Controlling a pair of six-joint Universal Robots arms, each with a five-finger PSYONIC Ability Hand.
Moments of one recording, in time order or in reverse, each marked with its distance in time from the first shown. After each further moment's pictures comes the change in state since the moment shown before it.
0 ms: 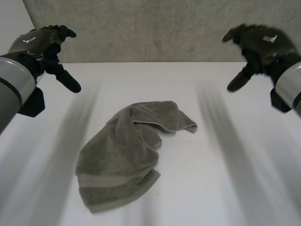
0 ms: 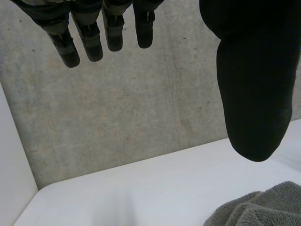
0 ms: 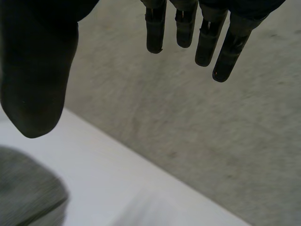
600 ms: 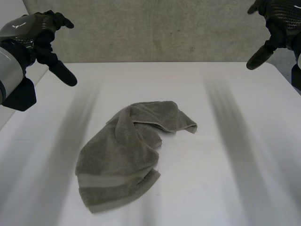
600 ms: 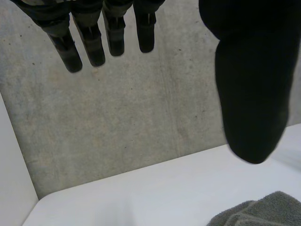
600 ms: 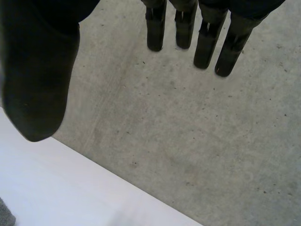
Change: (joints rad) left arm -0.015 0.037 0.079 -0.100 0.004 0.005; right arm -0.010 -0.012 -0.131 0.068 0.116 0.005; left_hand 0.047 0.049 0.048 0.051 0.041; right_hand -0.013 0.020 0.042 -0.048 0.017
